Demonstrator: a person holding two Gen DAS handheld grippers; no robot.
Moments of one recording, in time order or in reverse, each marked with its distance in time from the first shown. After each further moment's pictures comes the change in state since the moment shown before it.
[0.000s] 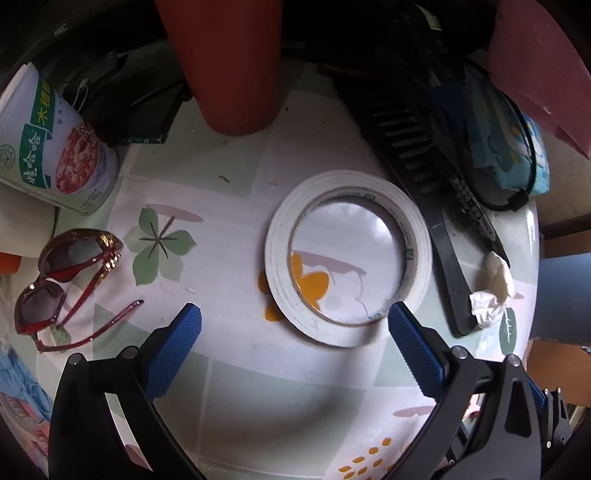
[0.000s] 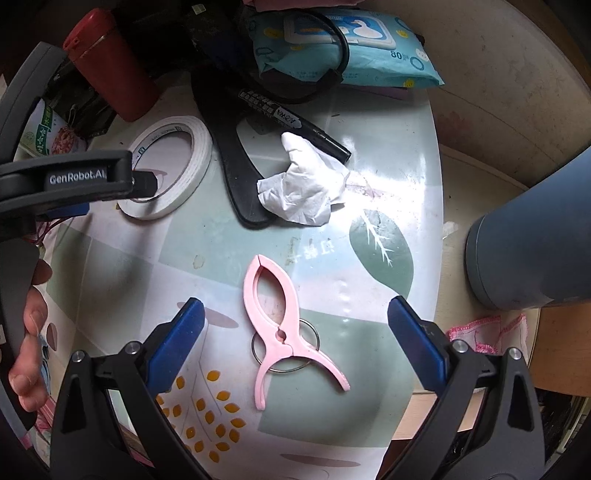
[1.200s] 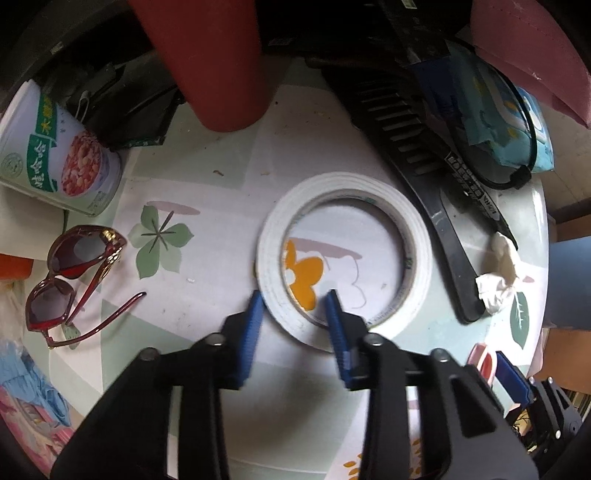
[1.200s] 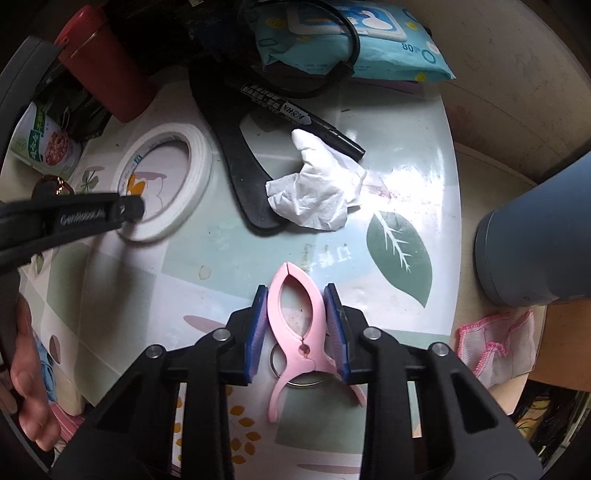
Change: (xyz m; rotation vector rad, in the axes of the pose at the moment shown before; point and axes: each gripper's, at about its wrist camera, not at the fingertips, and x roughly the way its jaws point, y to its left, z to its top) left arm 0.014 -0.026 0.014 0.043 0.005 0.069; right arm 0.013 0.012 0.010 0.027 0.022 0.011
